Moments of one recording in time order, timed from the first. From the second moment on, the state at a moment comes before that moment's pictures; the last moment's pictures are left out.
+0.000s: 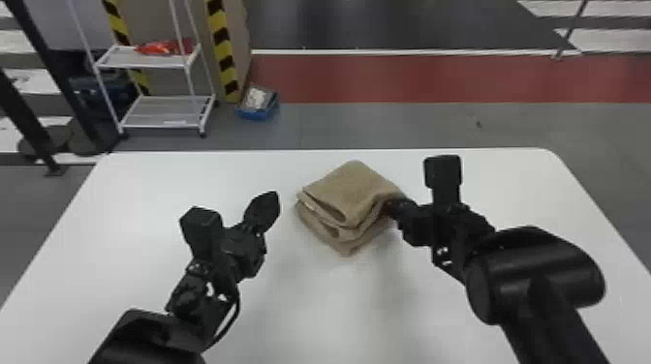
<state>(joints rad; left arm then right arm) 0.07 0.17 -0.20 -1.54 0.20 -0.04 -0.11 -0.19 -0.09 0.20 -1.55 -0.11 0.68 0.14</state>
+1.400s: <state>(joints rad) -0.08 0.16 -0.15 -1.16 0.08 -0.25 -0.07 0.17 -0.20 -0.07 -2.03 -0.65 0.67 0.43</state>
